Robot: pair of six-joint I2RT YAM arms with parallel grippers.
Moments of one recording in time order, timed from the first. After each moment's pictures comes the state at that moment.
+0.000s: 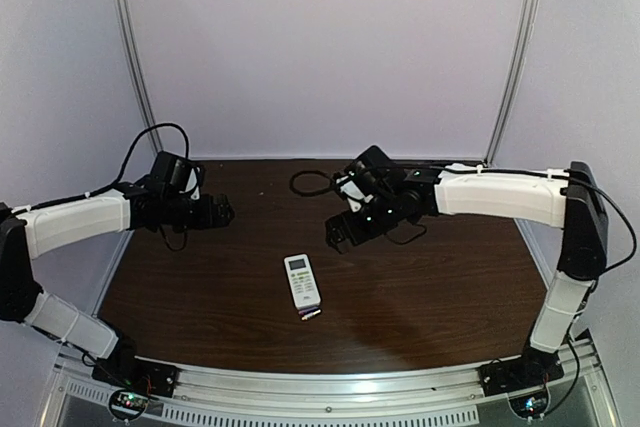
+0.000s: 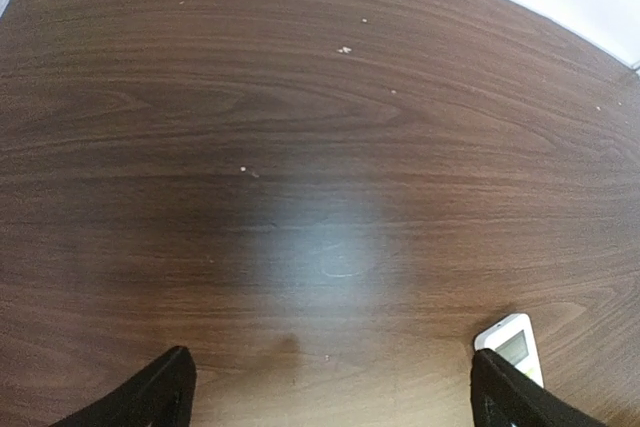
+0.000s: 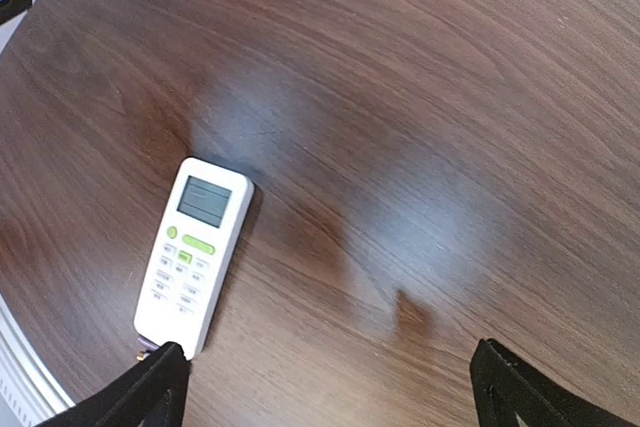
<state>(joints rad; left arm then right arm) -0.44 1.36 0.88 -0.32 -0.03 -0.45 0.86 1.74 1.38 -0.57 0.03 0.30</state>
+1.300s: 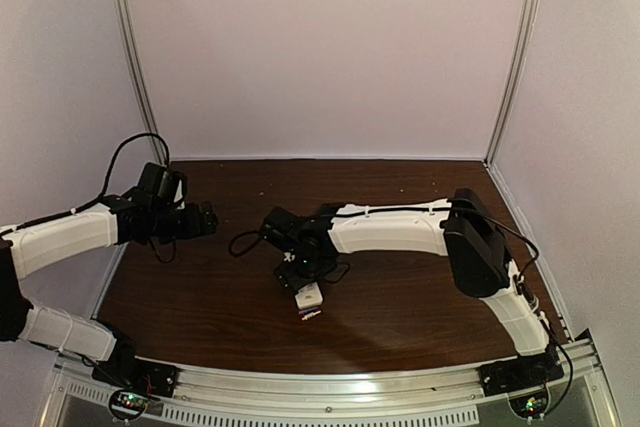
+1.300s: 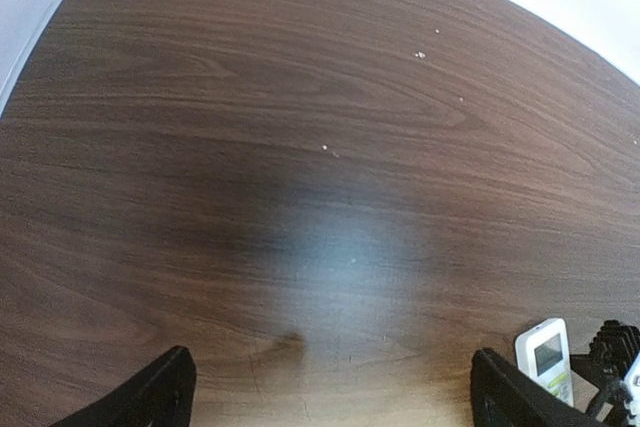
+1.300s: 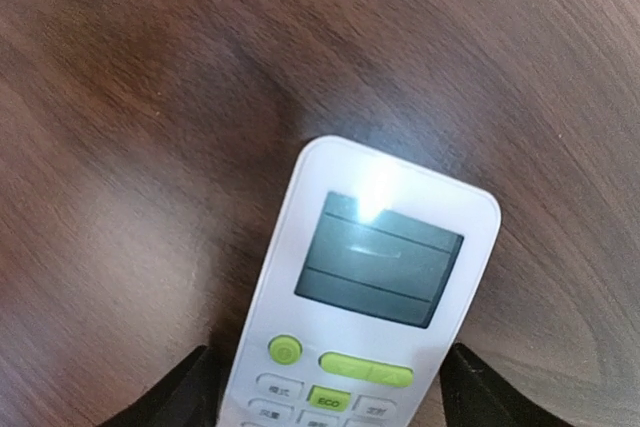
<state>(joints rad) -0.40 1.24 0.76 -0.34 -0.13 -0.53 1.09 2.36 1.94 -0.82 0.20 0.43</state>
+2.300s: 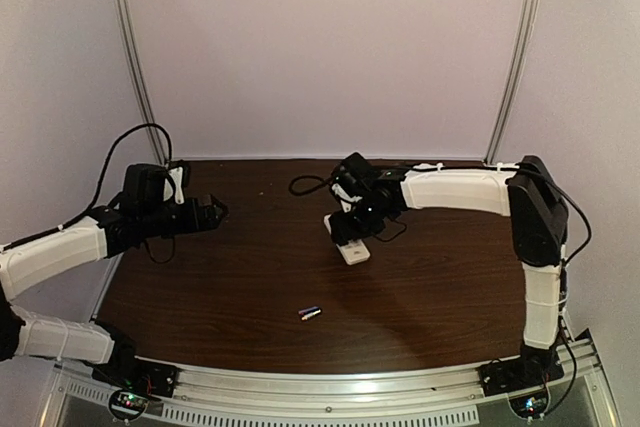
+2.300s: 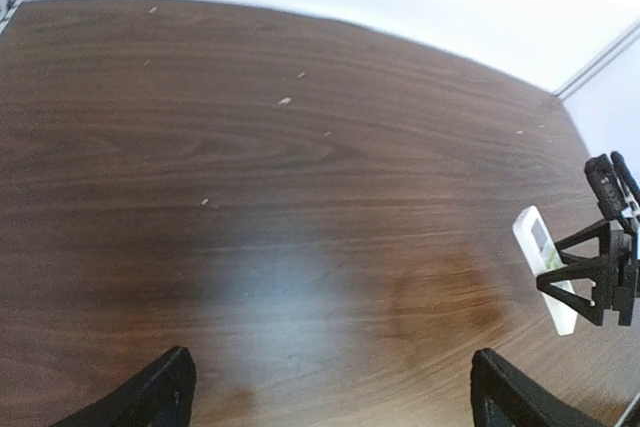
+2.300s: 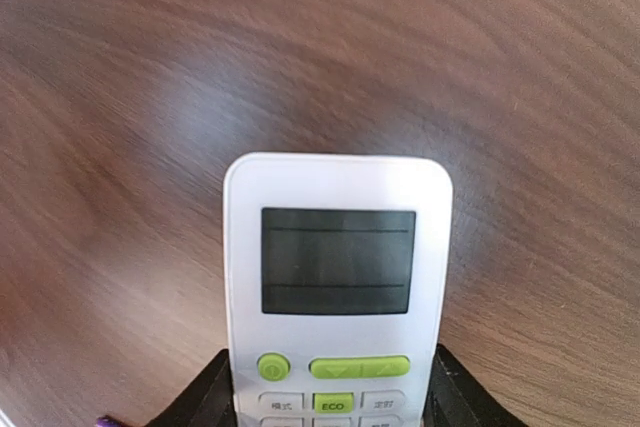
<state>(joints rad) -0.40 1.13 0.69 -0.16 0.06 -0.44 0.82 2.06 1.59 -0.61 0.07 0.36</state>
